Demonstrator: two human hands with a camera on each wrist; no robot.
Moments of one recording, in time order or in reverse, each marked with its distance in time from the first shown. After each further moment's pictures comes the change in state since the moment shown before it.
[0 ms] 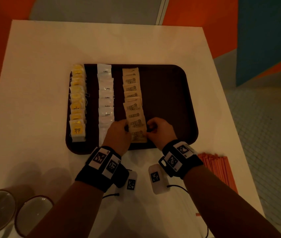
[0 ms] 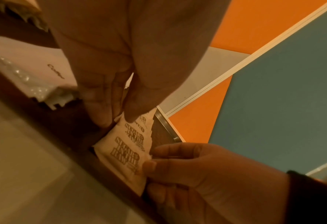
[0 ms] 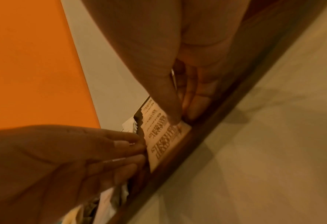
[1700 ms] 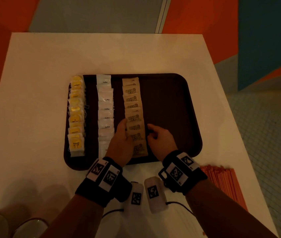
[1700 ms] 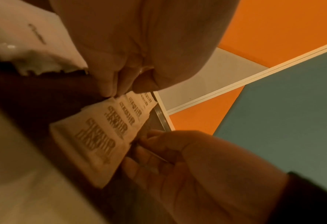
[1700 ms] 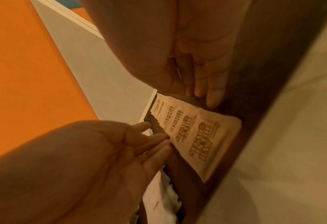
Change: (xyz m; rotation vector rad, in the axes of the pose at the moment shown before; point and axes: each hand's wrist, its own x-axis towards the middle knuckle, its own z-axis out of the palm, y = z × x) left_hand 0.017 -0.004 0.008 -0.592 -0.027 -0.012; right_hand 0.002 -0.018 -0.004 0.179 -0.048 0.025
